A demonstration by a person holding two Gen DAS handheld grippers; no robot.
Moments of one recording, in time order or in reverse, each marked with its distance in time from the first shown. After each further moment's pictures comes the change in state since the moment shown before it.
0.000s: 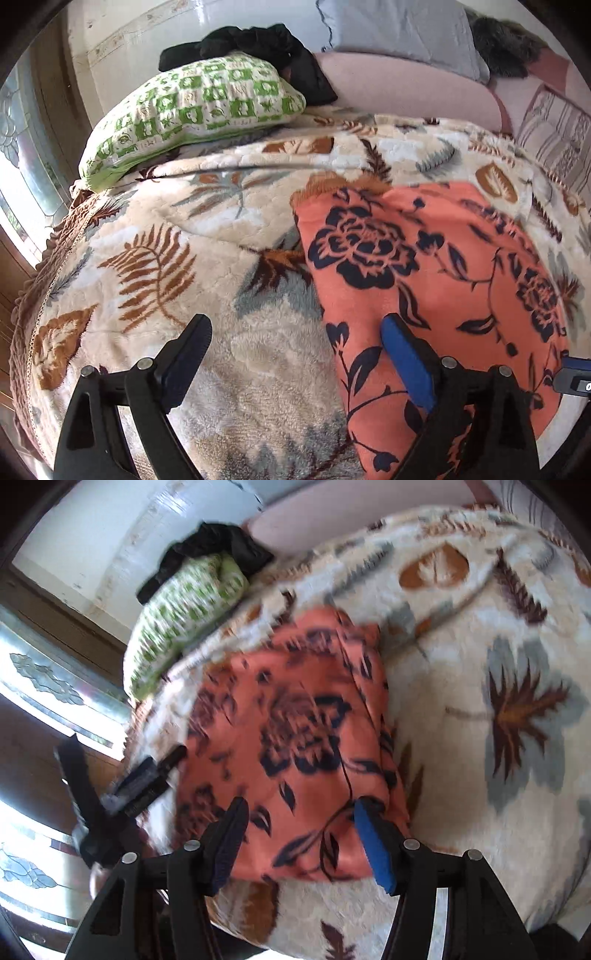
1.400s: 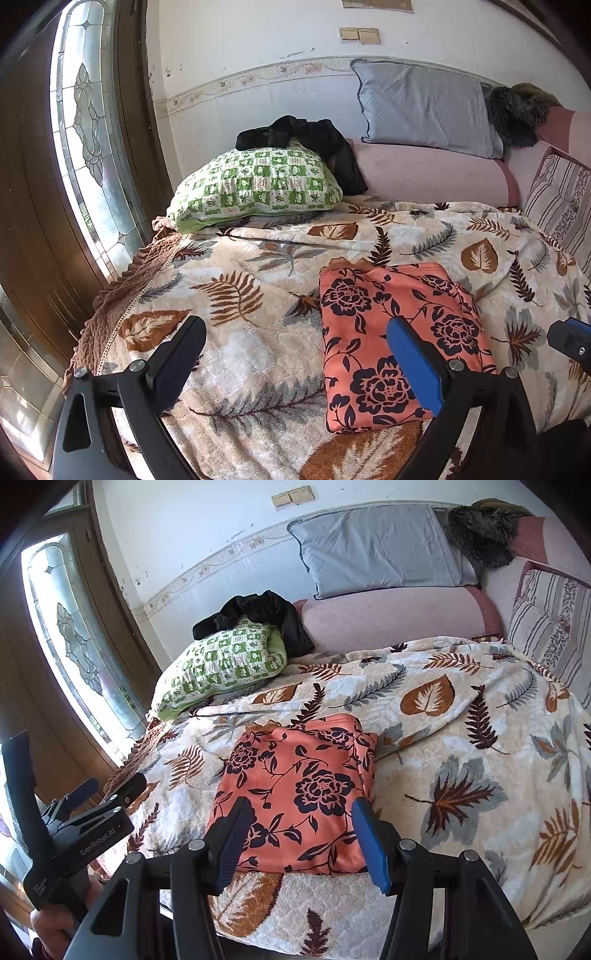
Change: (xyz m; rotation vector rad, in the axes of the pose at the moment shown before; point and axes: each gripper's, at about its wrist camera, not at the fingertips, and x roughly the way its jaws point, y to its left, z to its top) left arm -0.192 -0.020 -0.020 -0.157 -0.277 0.169; right arm -0.137 0.069 -0.034 -0.283 -0.394 -0.092
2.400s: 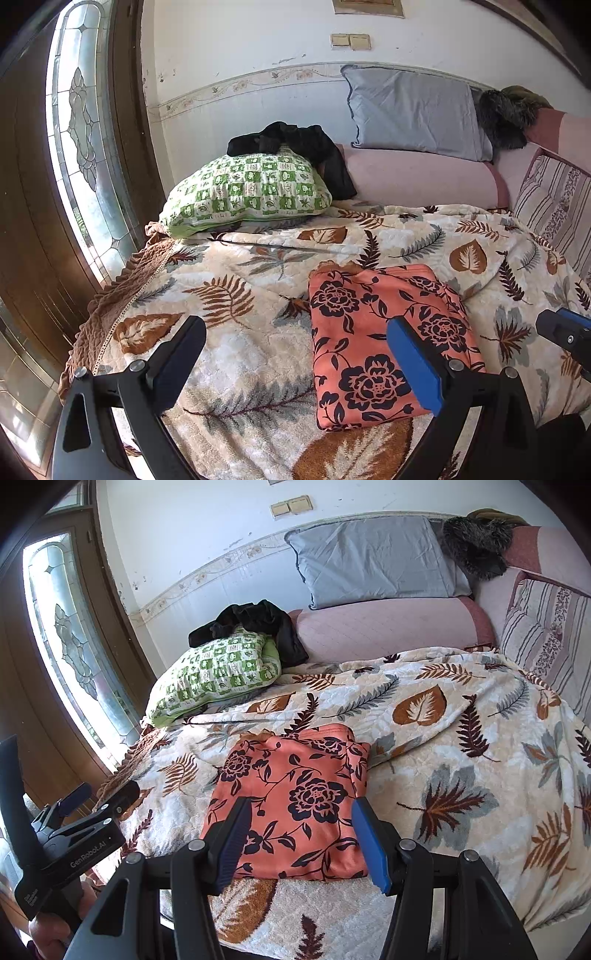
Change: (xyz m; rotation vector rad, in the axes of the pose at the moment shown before) left arm -0.011 -0.003 -0.002 0.015 -0.019 -0.037; right arm -0.005 -0.001 0.001 -0.006 -0.037 -0.027
